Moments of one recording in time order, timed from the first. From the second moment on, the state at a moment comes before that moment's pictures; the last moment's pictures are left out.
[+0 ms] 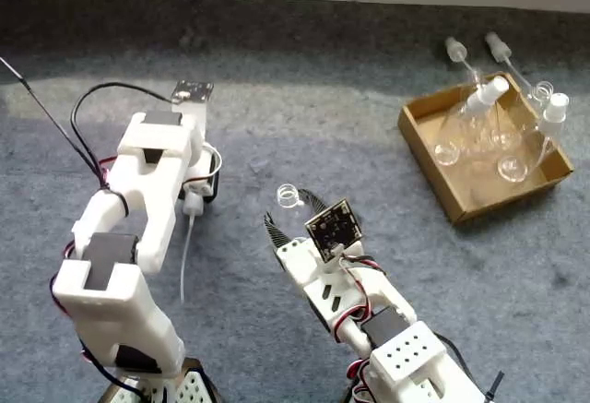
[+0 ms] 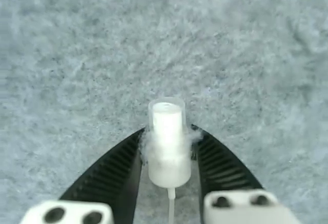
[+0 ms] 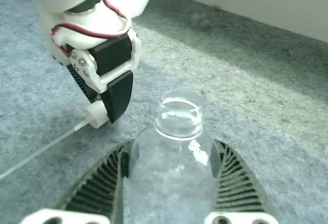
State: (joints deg) left arm -3.0 14.2 14.2 66.8 3.6; right arm -36.9 -68.7 94.9 -0.7 4.5
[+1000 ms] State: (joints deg) left arm 6.6 -32.1 13.0 70.7 16.1; right arm -37.2 -68.7 94.9 -0.7 4.5
